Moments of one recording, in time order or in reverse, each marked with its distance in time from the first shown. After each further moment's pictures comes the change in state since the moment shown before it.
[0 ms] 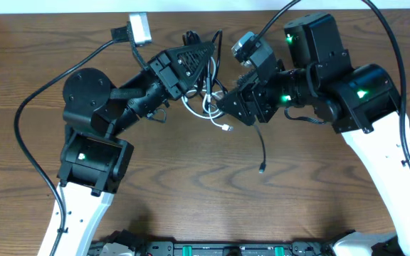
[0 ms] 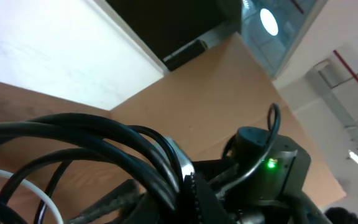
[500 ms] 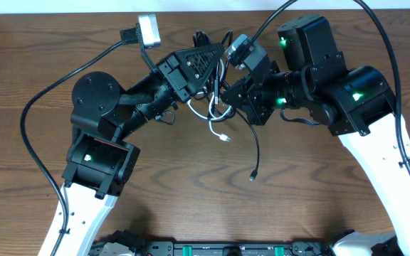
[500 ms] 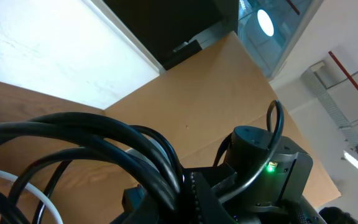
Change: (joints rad) left arm -0.048 0.000 0.001 0.008 -0.048 -0.011; right arm 0.019 0.000 0.000 0.003 0.014 -0.017
